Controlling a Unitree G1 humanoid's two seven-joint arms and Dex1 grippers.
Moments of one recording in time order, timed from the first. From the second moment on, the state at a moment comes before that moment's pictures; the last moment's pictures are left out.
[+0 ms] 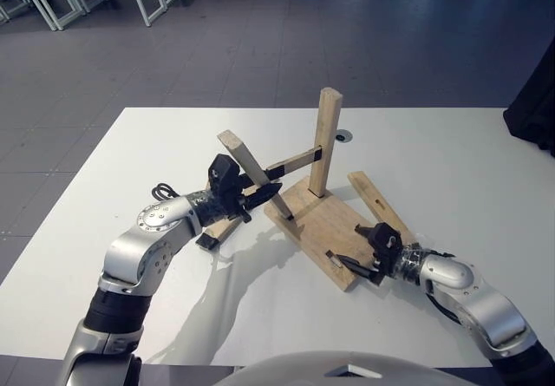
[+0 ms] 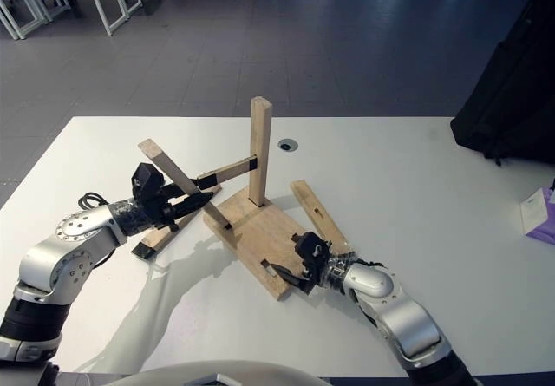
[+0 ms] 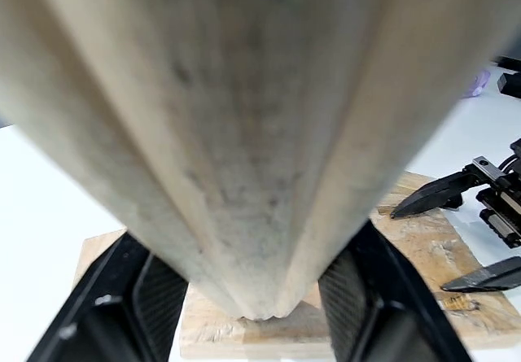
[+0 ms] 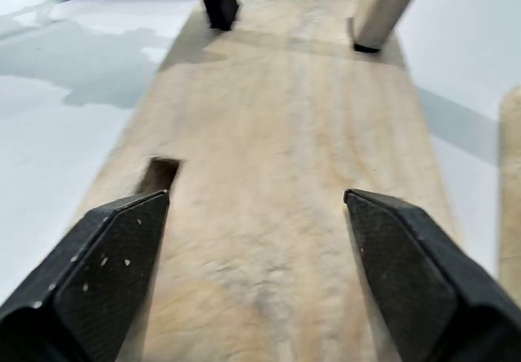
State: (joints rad) left arm -0.15 0.62 -0.09 -0.24 -0.61 0.54 -0.62; right arm 0.14 -0.62 0.33 -0.47 0.24 0.53 0.53
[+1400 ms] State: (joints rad) left arm -0.38 0.63 -0.21 0.00 -0.58 0.58 -0.75; right arm 0.13 -0.63 0.34 -0.53 0.20 0.59 0.56
